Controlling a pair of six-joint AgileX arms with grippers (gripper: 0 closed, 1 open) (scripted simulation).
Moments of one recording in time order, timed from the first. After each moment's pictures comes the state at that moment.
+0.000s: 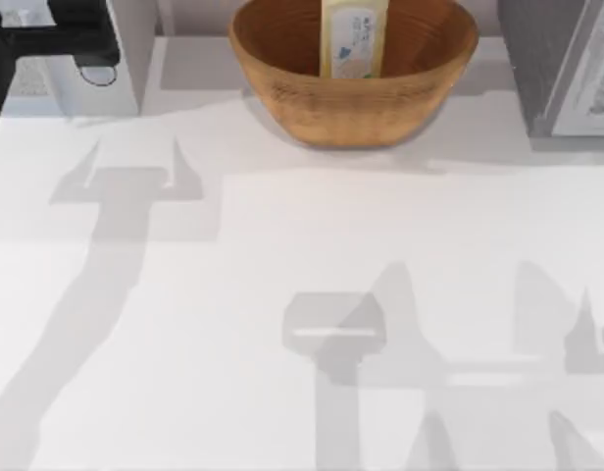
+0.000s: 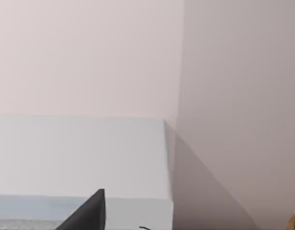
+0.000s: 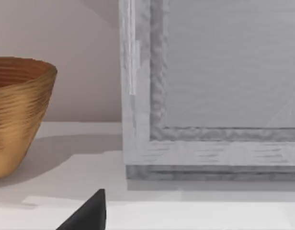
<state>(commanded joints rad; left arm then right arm) -0.34 1.11 0.74 0.38 -0.31 -0.01 0.00 0.00 0.00 0.00 0.00 0.00</state>
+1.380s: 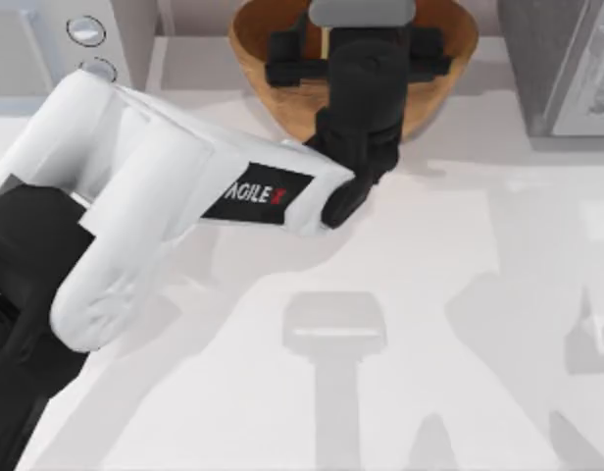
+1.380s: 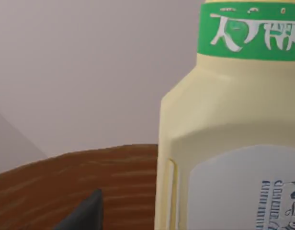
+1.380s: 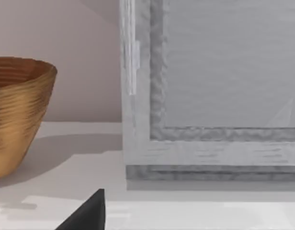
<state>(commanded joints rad) -0.71 2.42 1.60 0.84 -0.68 0.00 0.00 0.00 0.00 0.00 0.00 0.00</state>
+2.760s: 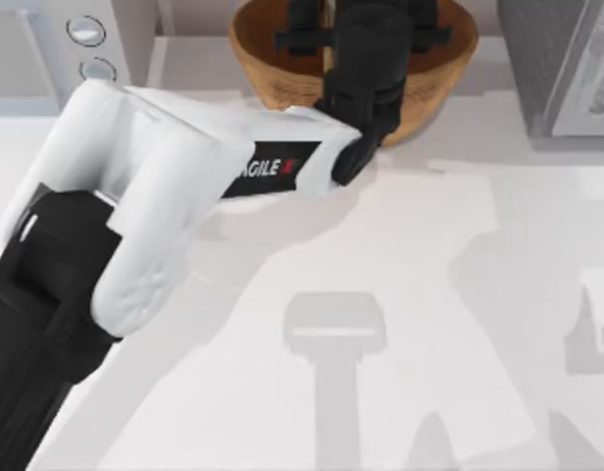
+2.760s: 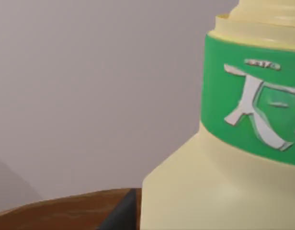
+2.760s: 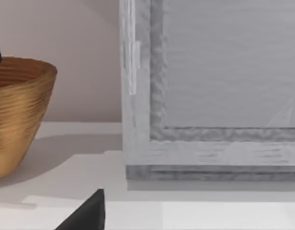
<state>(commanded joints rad) -0.66 2.58 1.88 0.69 -0.62 0.00 0.00 0.00 0.00 0.00 0.00 0.00</state>
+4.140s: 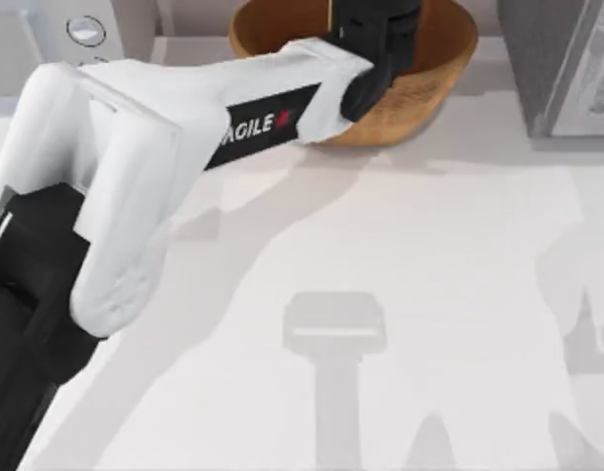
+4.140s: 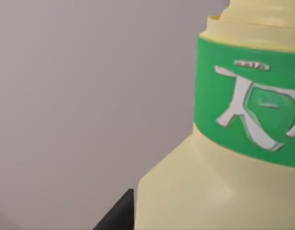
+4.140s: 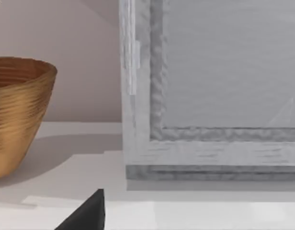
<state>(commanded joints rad) -0.67 2.49 2.04 0.45 -0.62 0.00 0.00 0.00 0.00 0.00 0.00 0.00</state>
